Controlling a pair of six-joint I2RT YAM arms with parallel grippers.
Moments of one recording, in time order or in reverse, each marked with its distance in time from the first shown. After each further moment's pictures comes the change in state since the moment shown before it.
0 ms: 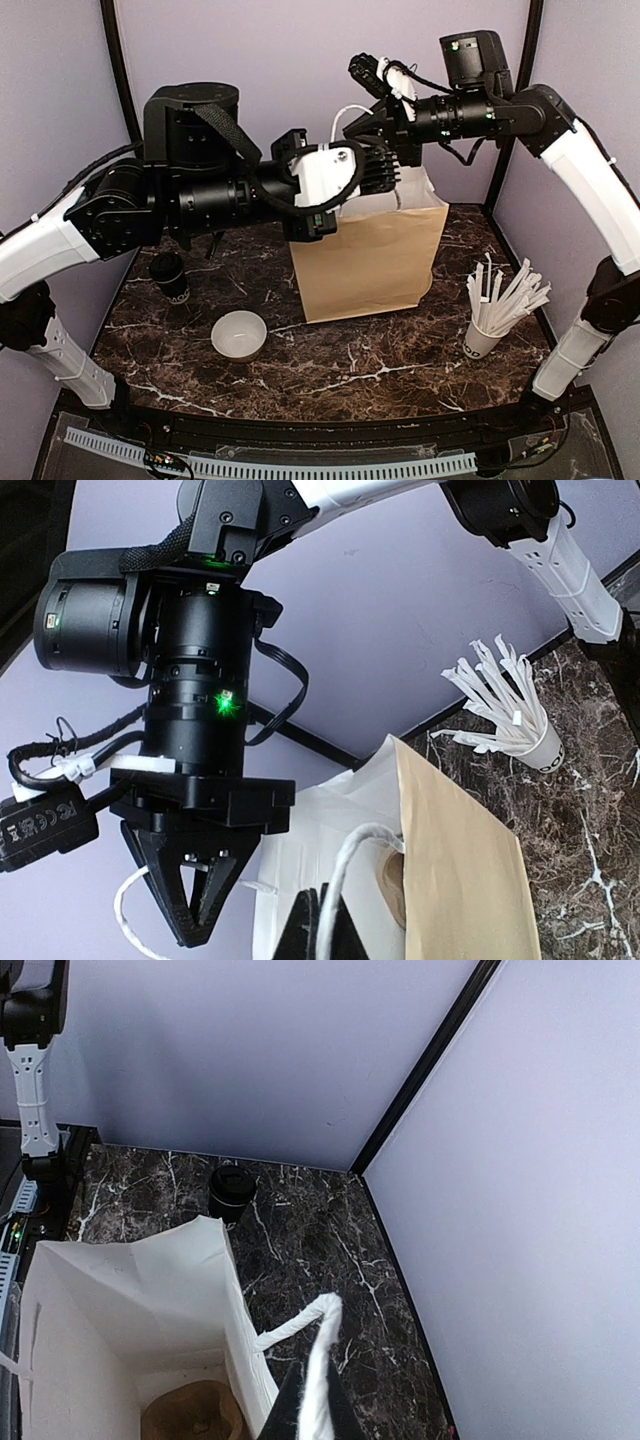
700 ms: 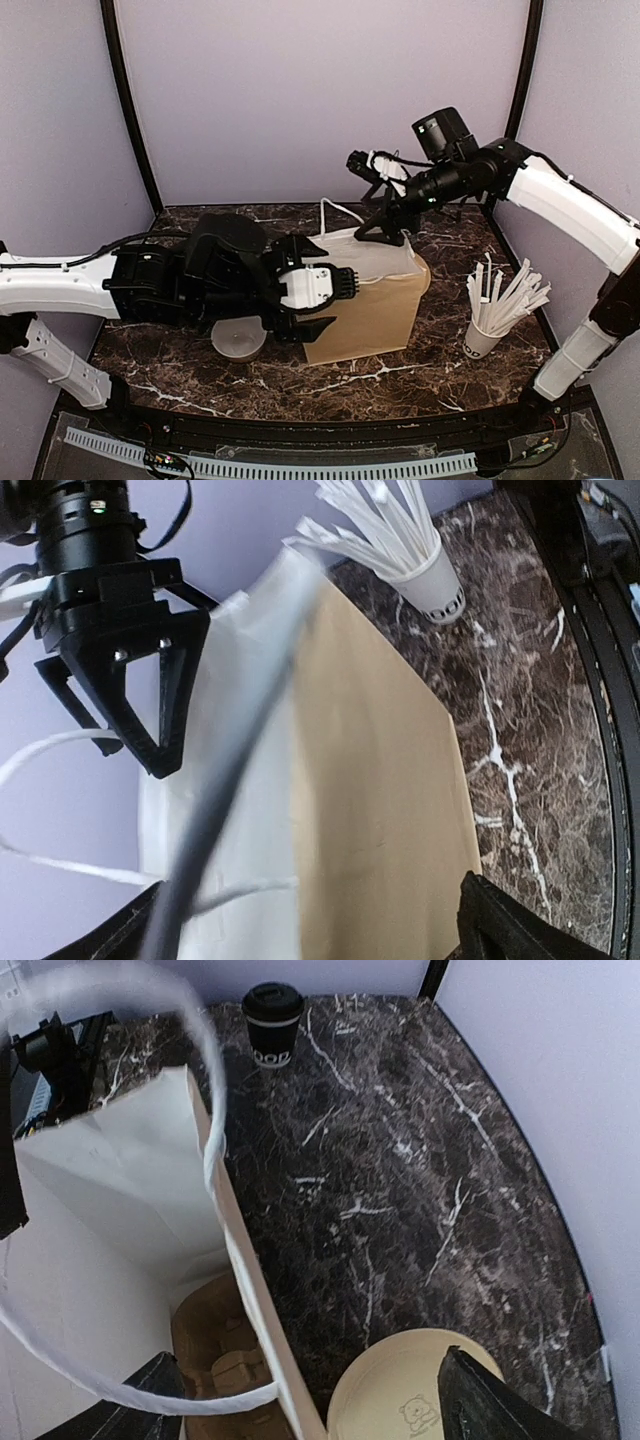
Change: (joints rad) left arm 0.034 -0.145 -0.598 0.072 -0.073 -0.265; right arm -0.103 -0.063 -0.539 0.067 -0.058 0.042
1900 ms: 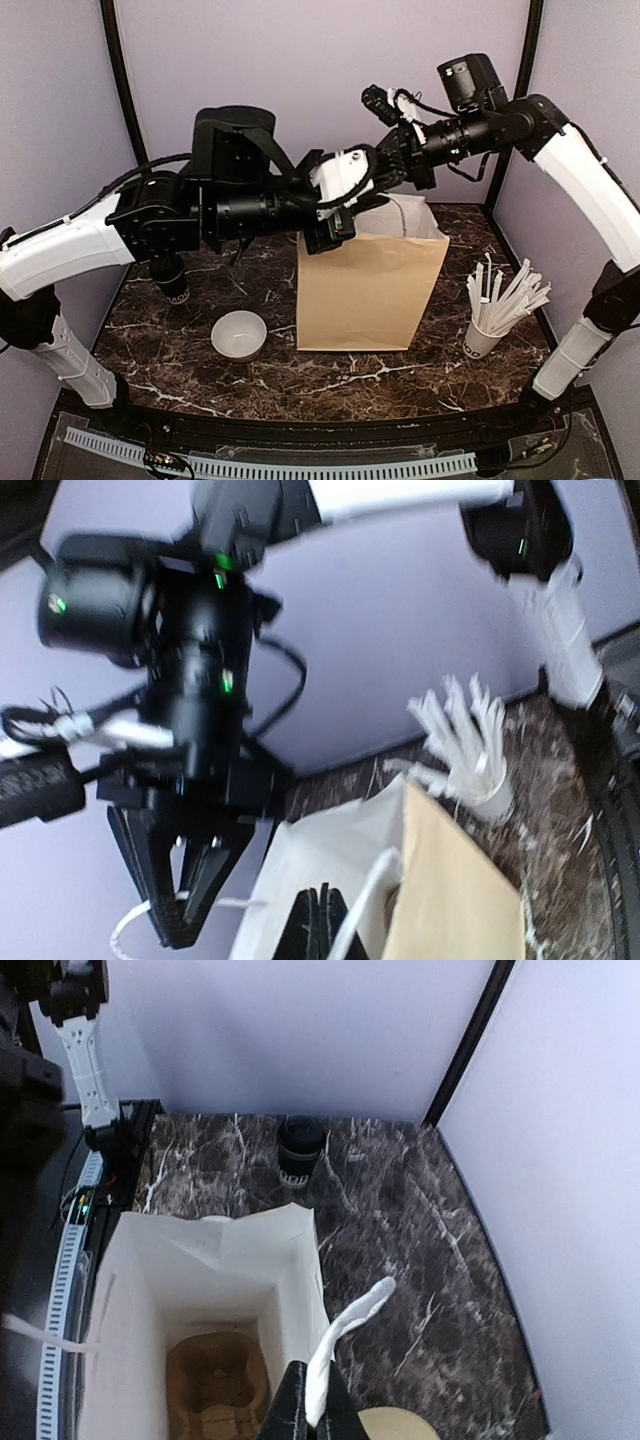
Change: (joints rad) left arm 0.050 0.184 0.487 0.013 0.196 0.027; right arm -0.002 0.043 0.396 -0.179 -0.146 -0.020
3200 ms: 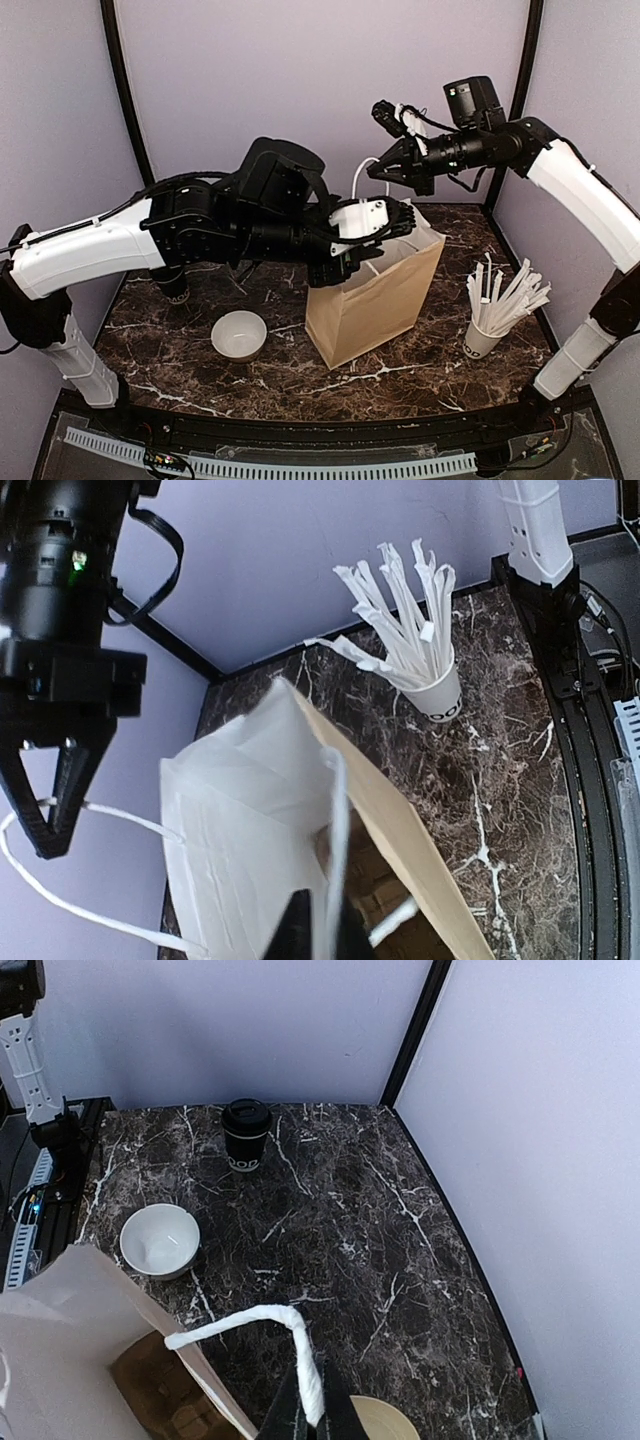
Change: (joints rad) left arm 0.007 0.090 0.064 -0.226 -0.003 -0.103; right arm -0.104 -0.054 -0.204 0.215 -0.013 -0.008
